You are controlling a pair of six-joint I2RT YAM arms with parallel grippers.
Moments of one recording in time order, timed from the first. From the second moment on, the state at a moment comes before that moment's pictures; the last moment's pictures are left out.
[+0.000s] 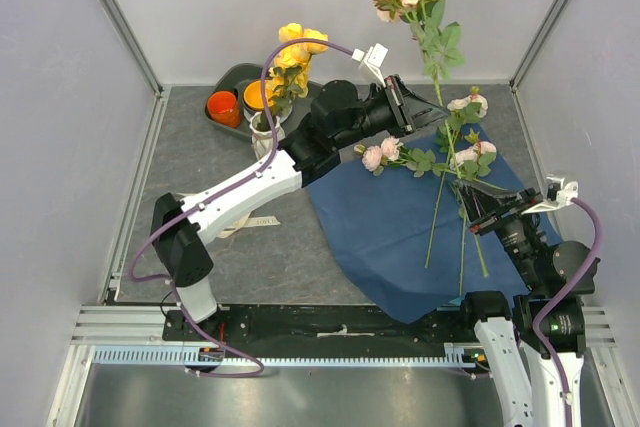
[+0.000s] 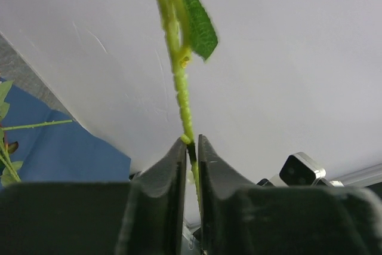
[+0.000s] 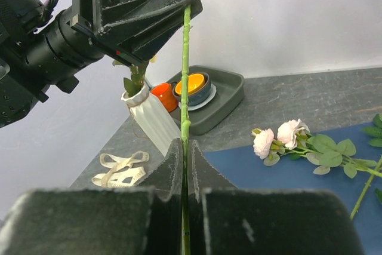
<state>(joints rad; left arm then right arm) -0.91 1.75 1.70 0.20 0.25 -1.02 0.04 0.25 0.77 -0.30 -0.38 0.54</state>
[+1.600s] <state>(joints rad) -0.60 1.16 1.59 -0.26 -0.33 0.10 0.05 0.41 0.71 -0.50 -0.08 0.47</state>
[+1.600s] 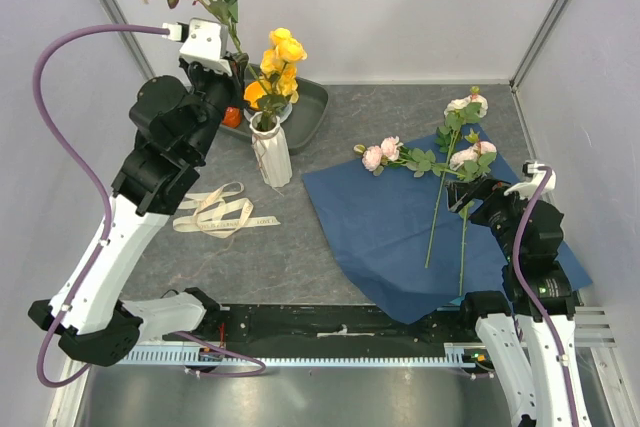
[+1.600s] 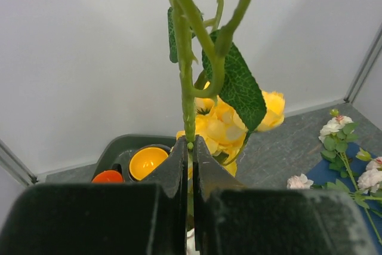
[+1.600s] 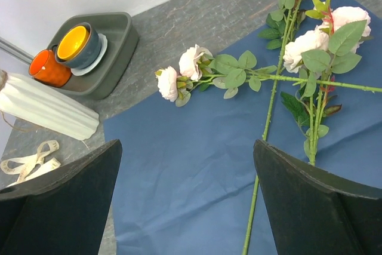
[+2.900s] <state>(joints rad) -0.59 1.12 1.93 -0.43 -0.27 0.06 0.05 0.42 0.66 -0.49 -0.07 0.47</state>
